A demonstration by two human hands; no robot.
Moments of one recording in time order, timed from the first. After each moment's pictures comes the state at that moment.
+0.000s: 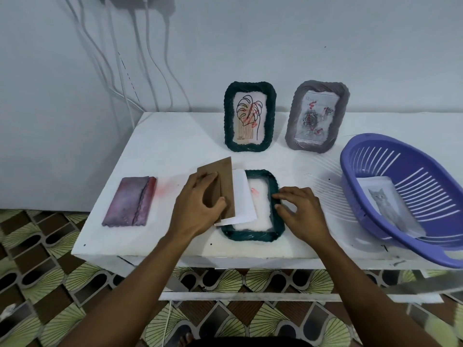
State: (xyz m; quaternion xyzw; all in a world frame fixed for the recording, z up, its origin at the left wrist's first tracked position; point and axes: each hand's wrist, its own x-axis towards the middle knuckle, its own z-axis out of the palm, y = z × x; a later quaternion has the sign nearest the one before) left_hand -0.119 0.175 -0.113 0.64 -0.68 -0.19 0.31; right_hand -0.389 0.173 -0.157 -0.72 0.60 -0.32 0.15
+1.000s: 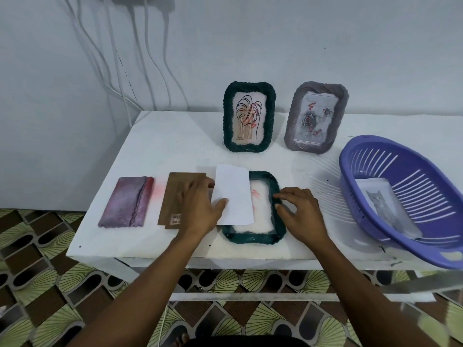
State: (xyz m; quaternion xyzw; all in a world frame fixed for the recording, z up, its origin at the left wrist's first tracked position) left_hand -0.134 0.164 -0.127 0.68 -0.64 -0.21 0.29; right_hand -0.384 0.177 -0.151 -0.70 0.61 -0.33 0.16
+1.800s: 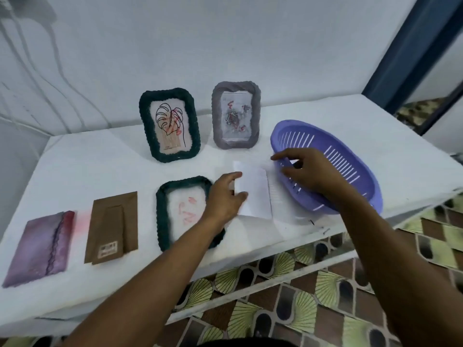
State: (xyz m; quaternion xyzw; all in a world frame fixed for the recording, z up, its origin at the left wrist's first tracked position) left_hand -0.302 0.149 -0.108 0.50 -0.63 -0.50 0.32; right_hand -0.503 0.188 -0.023 -0.63 0.71 -0.25 0.20
